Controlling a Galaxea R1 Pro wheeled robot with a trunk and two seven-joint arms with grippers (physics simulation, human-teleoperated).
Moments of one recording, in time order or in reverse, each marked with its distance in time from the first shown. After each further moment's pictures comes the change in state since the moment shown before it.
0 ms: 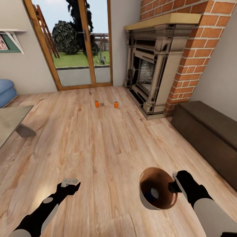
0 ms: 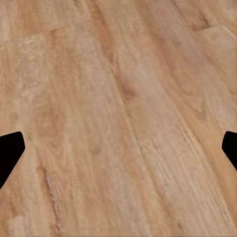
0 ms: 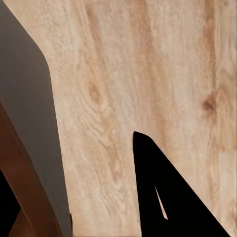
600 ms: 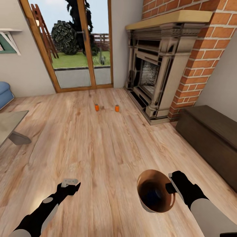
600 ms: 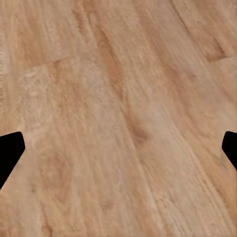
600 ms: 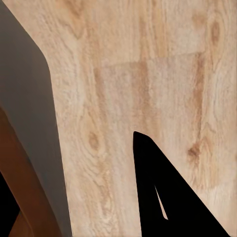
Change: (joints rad) left arm 0.000 0.001 0.000 0.000 0.000 0.009 -0.009; right arm 0.001 0.010 0.133 0.004 -0.038 -0.003 -0.052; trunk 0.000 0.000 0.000
